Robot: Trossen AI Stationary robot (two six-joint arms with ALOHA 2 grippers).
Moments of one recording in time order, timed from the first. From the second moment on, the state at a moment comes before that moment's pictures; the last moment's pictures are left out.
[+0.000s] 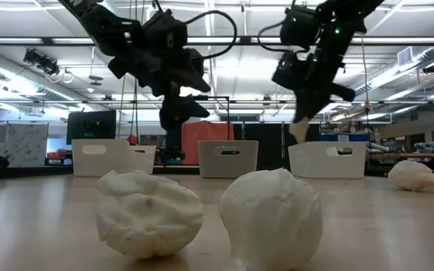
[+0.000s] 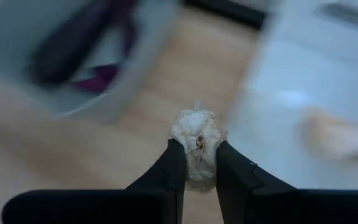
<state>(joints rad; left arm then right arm) 0.26 1.56 0.86 0.06 0.60 -0.40 -0.36 1.42 1.01 -0.68 0.37 0.73</state>
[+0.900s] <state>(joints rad) 0.31 1.56 0.86 0.15 0.44 -0.51 -0.63 1.21 1.01 -1.06 0.44 0.74</state>
